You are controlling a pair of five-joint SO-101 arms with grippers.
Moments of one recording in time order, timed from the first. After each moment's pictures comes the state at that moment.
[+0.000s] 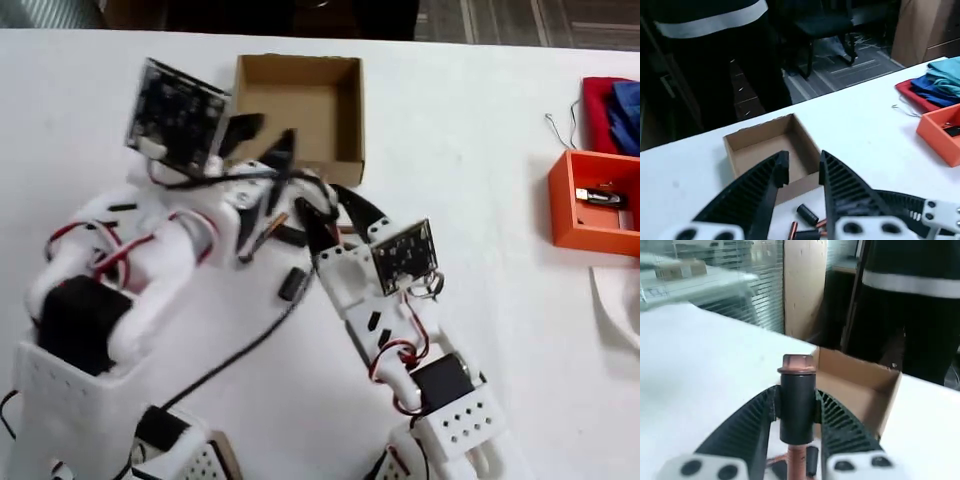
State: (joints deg) left arm 15.8 -42.3 2.7 68.8 -0.5; right arm -30.1 -73.3 74.5 14.6 4.5
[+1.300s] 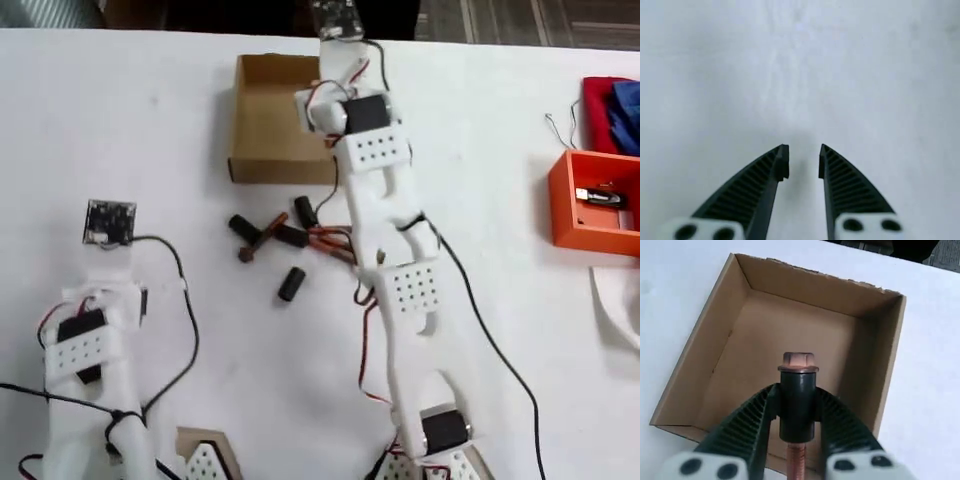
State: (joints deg) left arm -30.7 -42.1 75.7 32.4 -22.6; right arm -20.0 63.0 -84.9 75.3 0.5
